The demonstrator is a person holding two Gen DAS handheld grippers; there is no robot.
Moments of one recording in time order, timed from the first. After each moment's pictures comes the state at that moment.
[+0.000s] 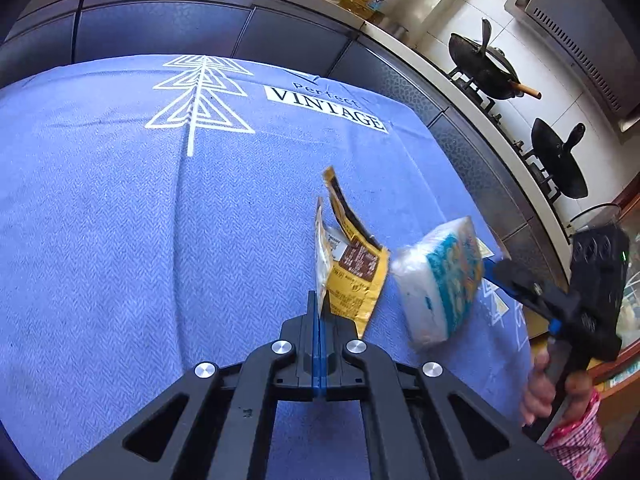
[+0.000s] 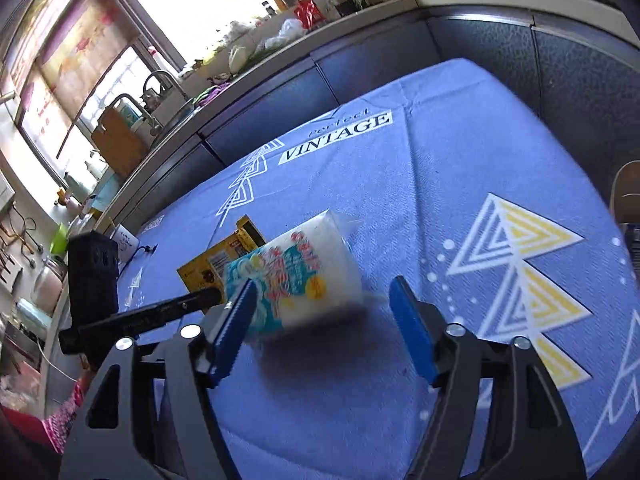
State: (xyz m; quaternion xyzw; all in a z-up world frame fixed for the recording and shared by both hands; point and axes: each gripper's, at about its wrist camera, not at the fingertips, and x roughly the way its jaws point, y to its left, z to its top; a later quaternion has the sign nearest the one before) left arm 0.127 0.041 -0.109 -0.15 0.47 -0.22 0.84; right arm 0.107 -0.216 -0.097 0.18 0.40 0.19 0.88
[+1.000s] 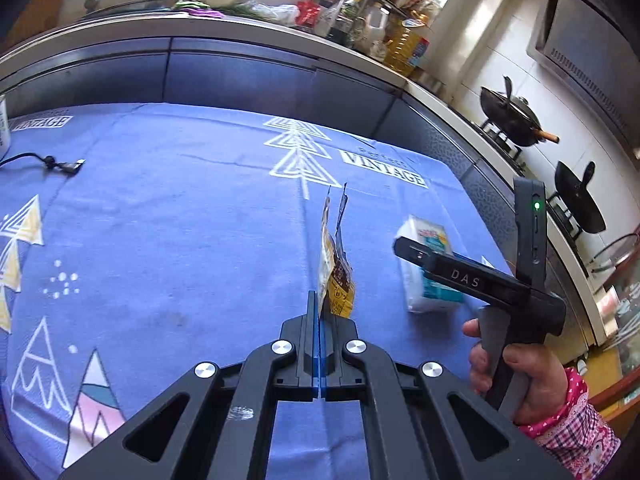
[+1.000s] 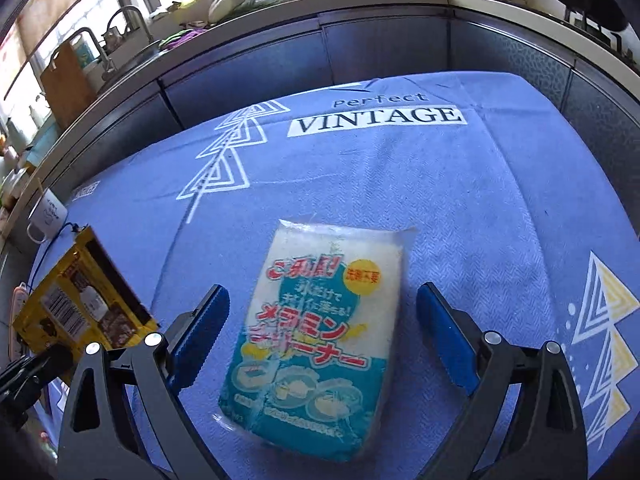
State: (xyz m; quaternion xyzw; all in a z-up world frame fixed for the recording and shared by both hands) left arm 0.066 0.115 -0.067 -0.15 0.41 -0.11 0.89; right arm 0.188 -0.081 -0.110 0.07 0.46 0.10 0.88
